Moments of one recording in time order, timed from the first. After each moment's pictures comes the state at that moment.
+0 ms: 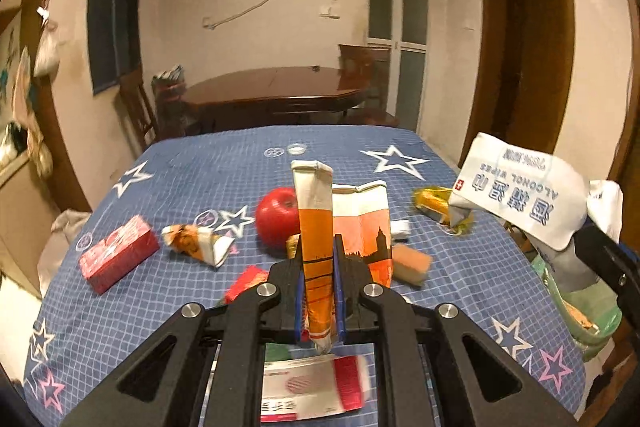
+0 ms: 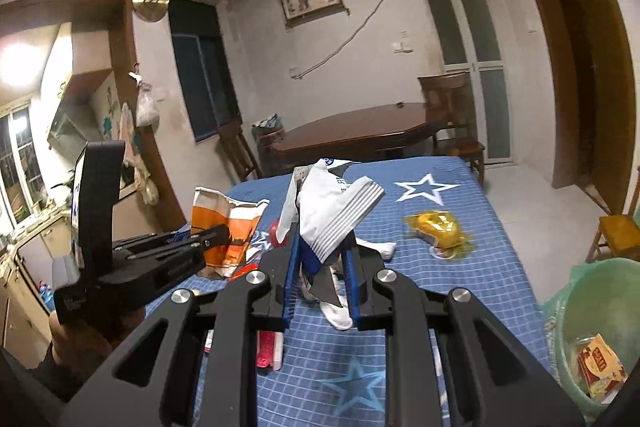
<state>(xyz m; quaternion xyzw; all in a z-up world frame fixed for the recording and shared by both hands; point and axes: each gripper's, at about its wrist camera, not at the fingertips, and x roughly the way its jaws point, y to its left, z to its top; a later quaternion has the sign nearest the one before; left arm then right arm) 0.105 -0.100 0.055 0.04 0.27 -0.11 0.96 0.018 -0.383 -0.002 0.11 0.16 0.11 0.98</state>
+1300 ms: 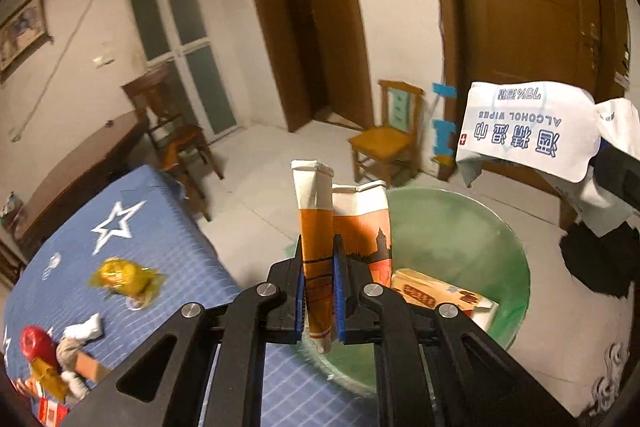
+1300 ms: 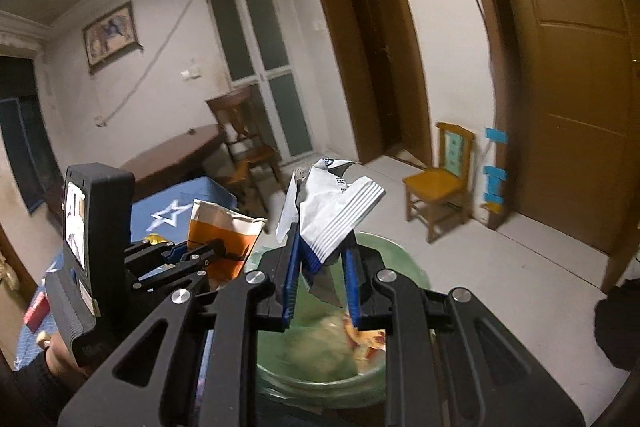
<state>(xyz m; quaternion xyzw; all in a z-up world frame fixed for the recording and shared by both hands) 0.060 -0.491 -0.014 0.23 0.25 -0.41 0.85 -0.101 -0.613 -0.036 0.17 0.18 -0.25 0.94</state>
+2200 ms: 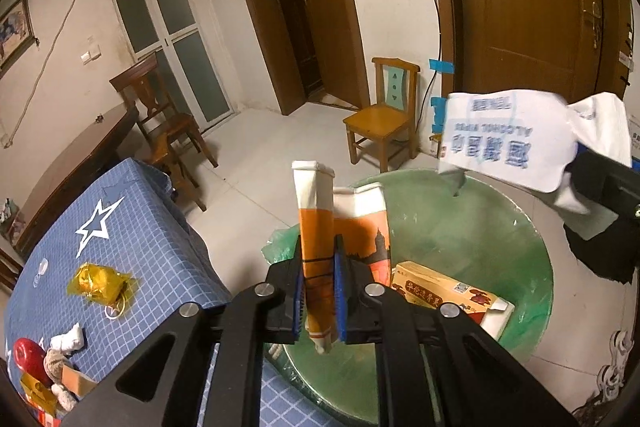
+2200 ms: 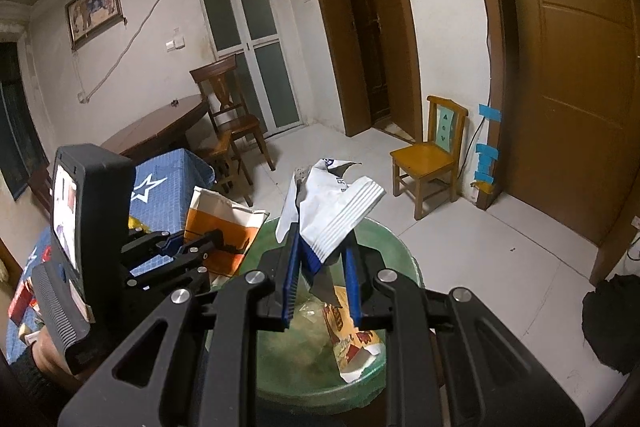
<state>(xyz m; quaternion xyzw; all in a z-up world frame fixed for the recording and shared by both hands) 0.089 -0.511 -0.062 0.26 0.27 -0.40 0.84 -0.064 -0.630 -0.058 0.17 0.24 -0.25 0.92</state>
